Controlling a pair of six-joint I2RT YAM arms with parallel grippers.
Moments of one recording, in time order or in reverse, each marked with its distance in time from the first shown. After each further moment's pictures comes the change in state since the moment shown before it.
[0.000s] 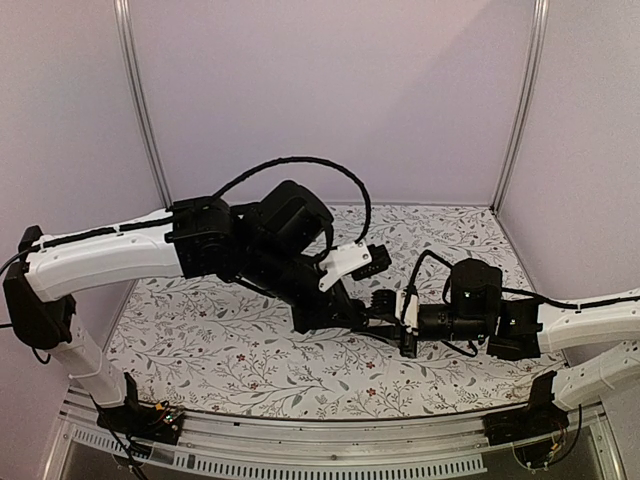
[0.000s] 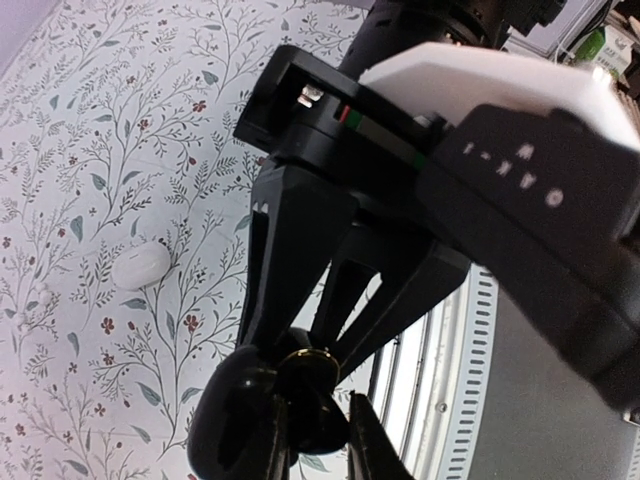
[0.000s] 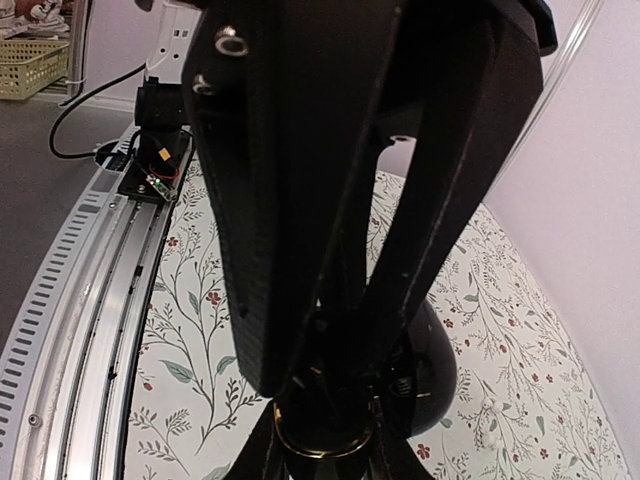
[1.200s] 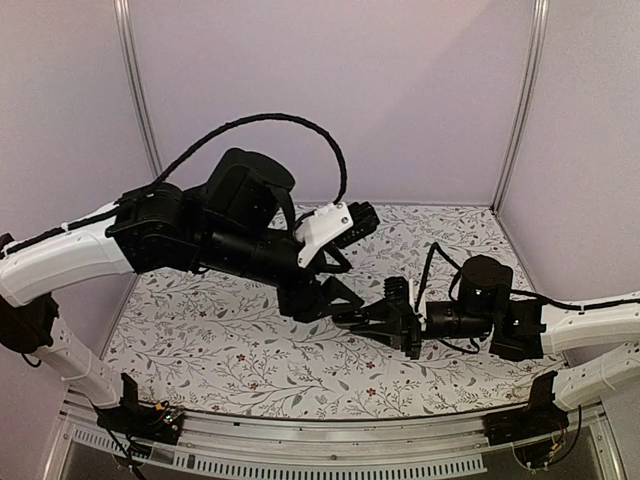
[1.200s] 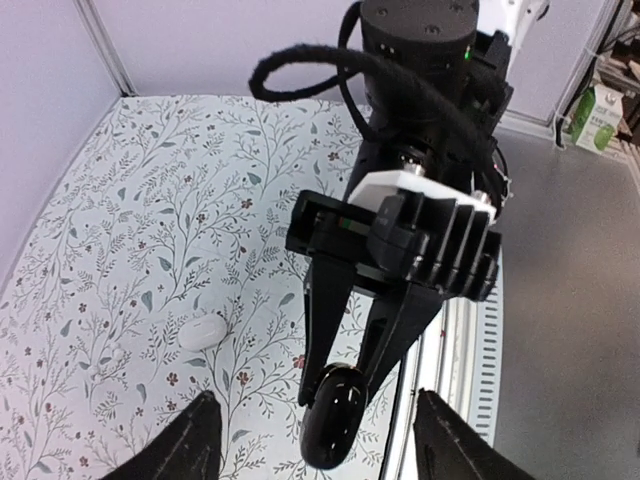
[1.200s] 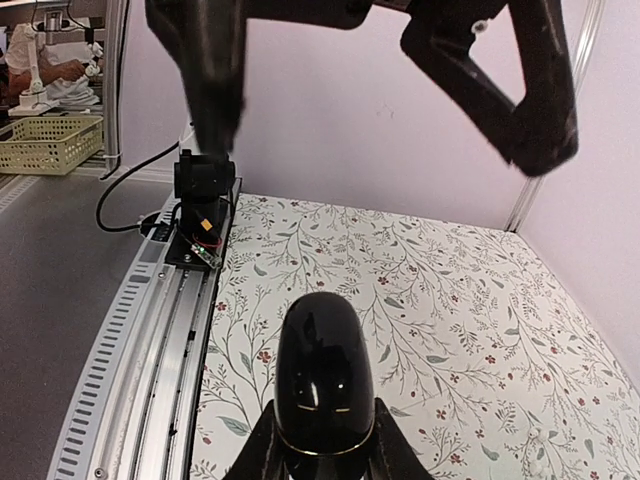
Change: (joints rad) left arm -0.055 -0.114 0.034 0.059 -0.114 0.016; right arm -0.011 -0.024 -0.013 0.097 -0.106 0.167
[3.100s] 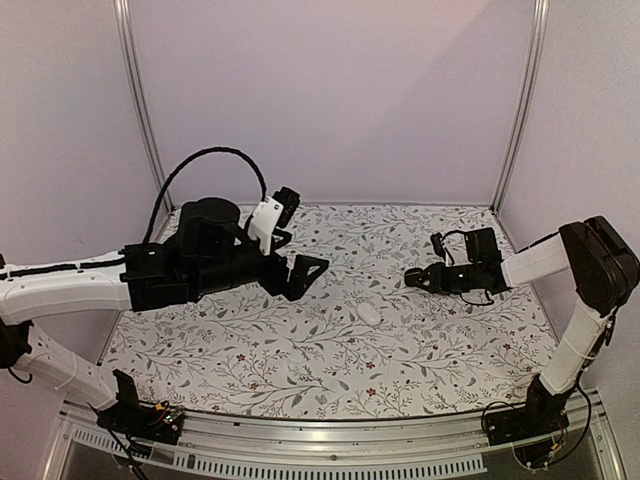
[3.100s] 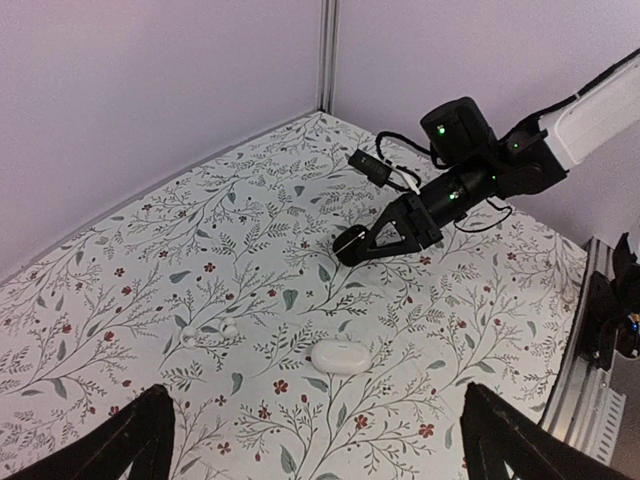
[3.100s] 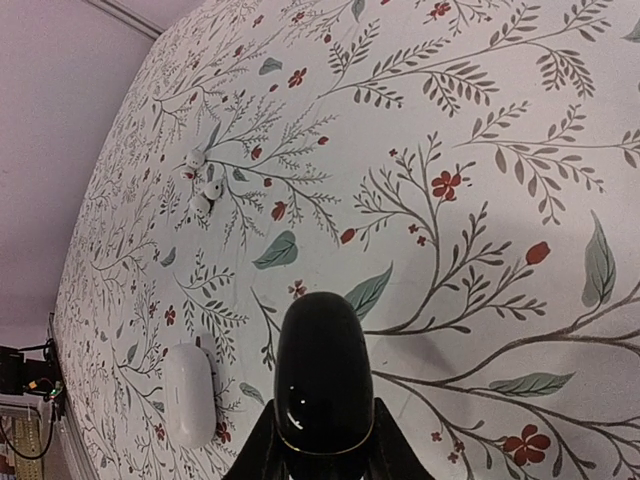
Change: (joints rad) left arm 0.216 -0.228 -0.596 0.651 -0.258 -0.211; right arm -0.818 0.584 0.159 -0.174 -0.238 0.609
